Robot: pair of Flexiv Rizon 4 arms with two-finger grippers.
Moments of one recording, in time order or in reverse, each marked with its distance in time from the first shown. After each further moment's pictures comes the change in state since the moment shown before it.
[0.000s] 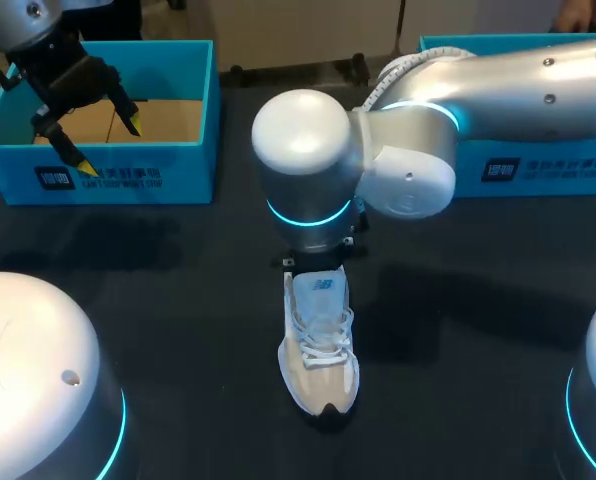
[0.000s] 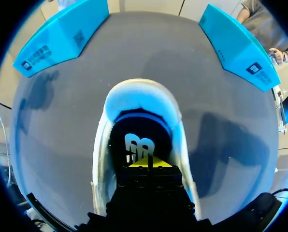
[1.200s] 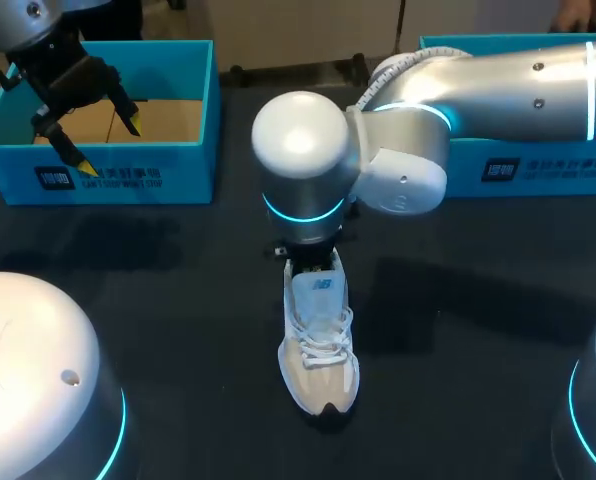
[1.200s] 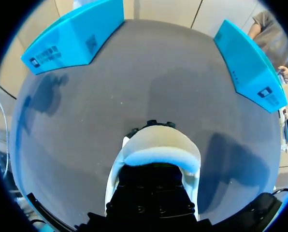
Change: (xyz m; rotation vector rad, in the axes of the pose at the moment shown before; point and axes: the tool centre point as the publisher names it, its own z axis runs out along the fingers) left arm 0.000 0.000 0.000 0.000 0.000 0.000; right arm 0.015 0.037 0.008 -0.084 0.043 -0.112
